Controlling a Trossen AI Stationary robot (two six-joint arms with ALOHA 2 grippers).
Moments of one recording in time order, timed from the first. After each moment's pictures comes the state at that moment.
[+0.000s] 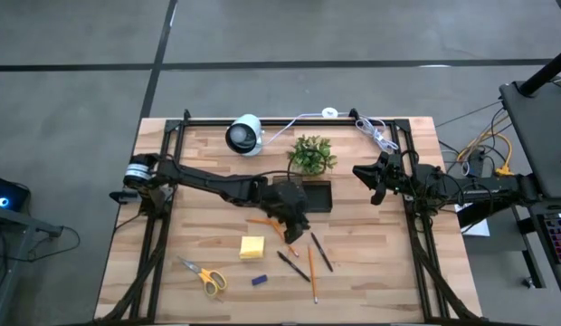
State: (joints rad) left arm -0.10 1.80 1.38 -0.22 0.16 -0.52; right arm -0.03 0.40 0.17 0.24 0.29 0.44
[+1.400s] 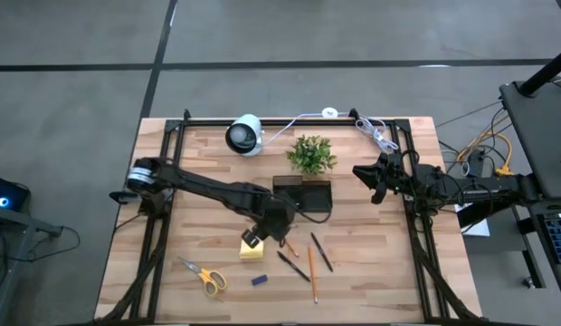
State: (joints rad) left arm -0.17 1.84 1.47 -0.80 0.03 0.64; right arm -0.03 0.40 0.17 0.24 0.29 0.52
